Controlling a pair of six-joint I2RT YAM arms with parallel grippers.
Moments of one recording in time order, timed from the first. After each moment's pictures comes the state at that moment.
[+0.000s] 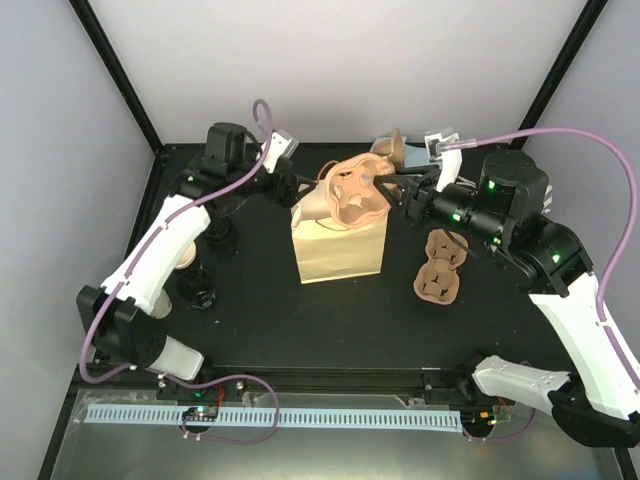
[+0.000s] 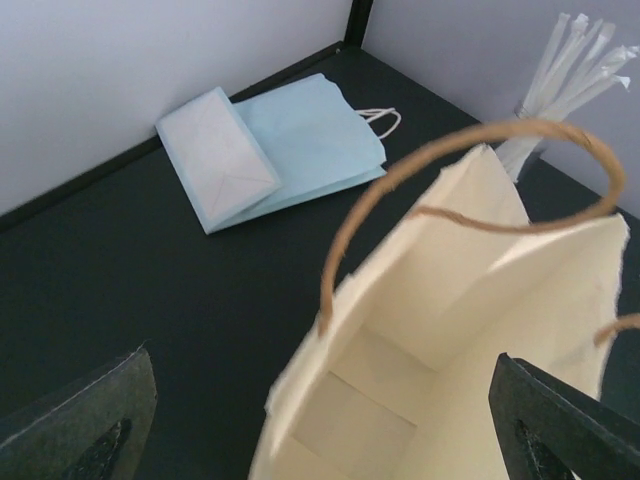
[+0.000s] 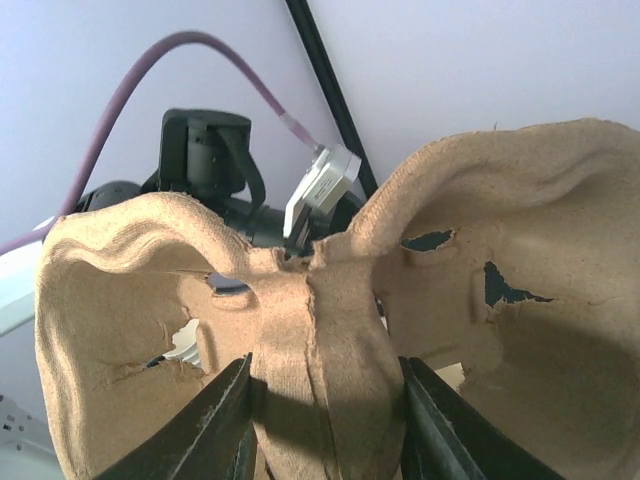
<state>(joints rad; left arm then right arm) -0.35 1.44 1.44 -0.56 0.54 0.09 0.64 1.08 1.60 -0.71 -0.27 0.35</state>
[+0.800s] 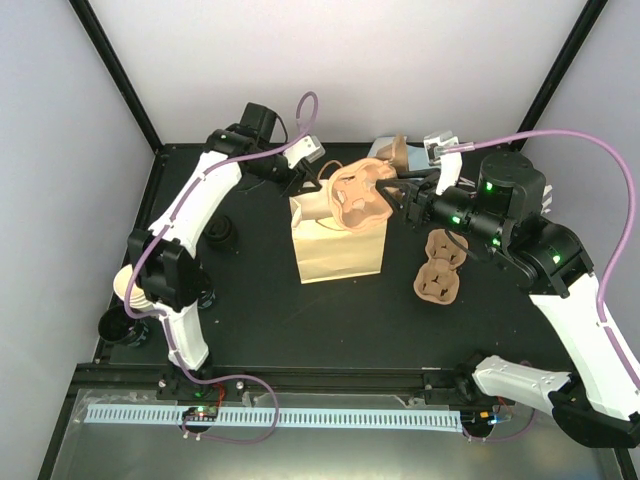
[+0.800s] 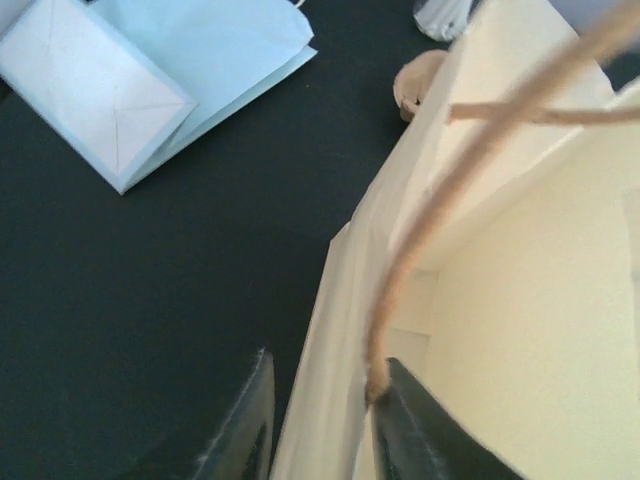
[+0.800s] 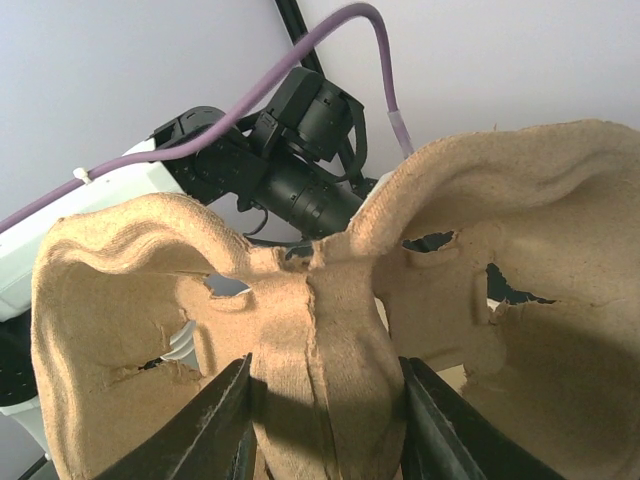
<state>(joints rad) -0.35 1.88 1.93 -1.02 0.67 0.54 0.64 1.07 1.60 -0.75 -0.24 0.33</state>
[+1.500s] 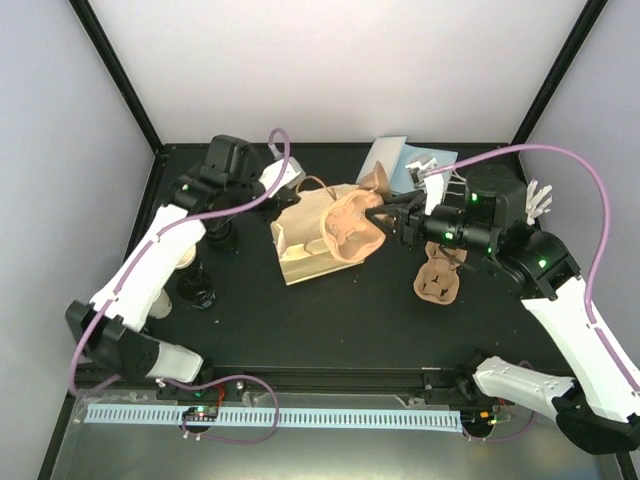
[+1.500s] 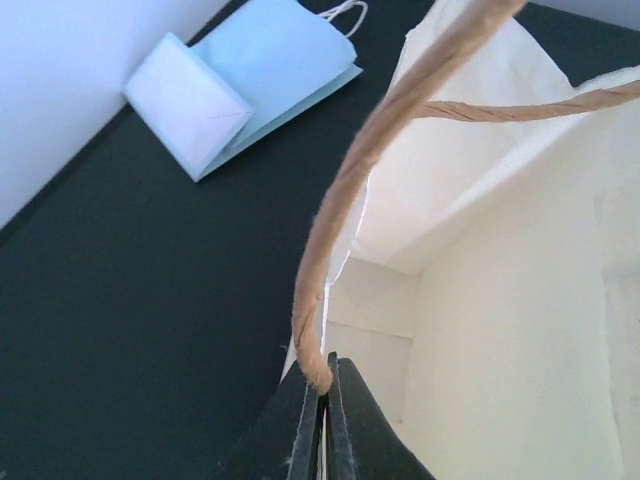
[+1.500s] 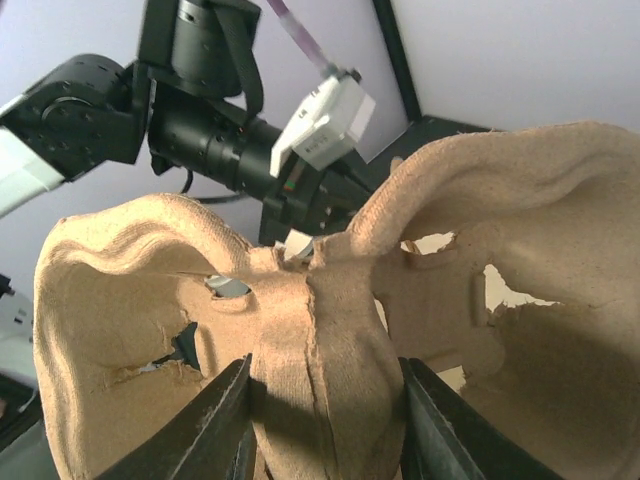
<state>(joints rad) -0.40 1.46 1.53 -0.85 0.51 0.45 0.64 1.04 1.48 -0.75 -0.39 0.29</state>
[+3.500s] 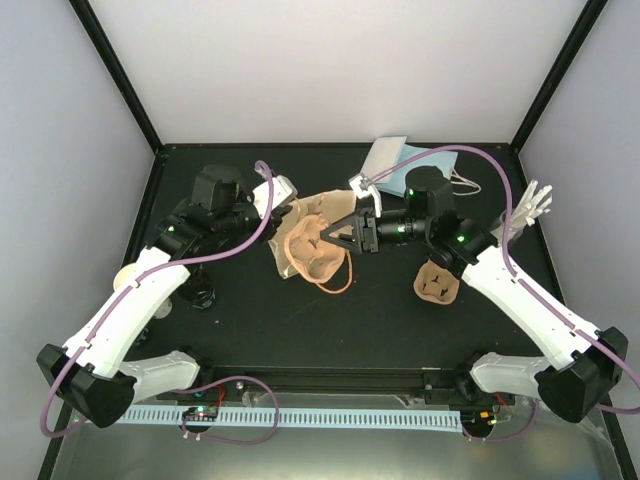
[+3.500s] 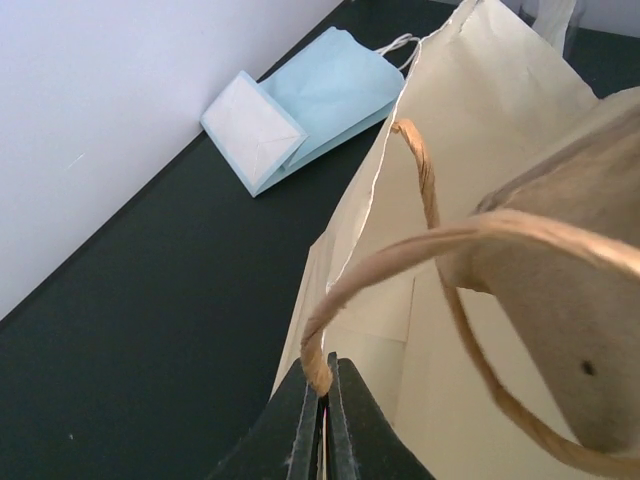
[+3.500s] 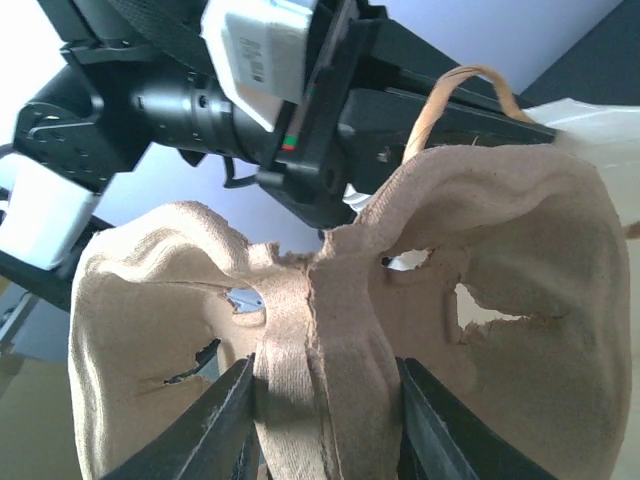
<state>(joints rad) -0.49 1.15 1.23 -0.63 0.28 0.35 0.65 1.21 1.18 -0.28 -0.88 0.54</state>
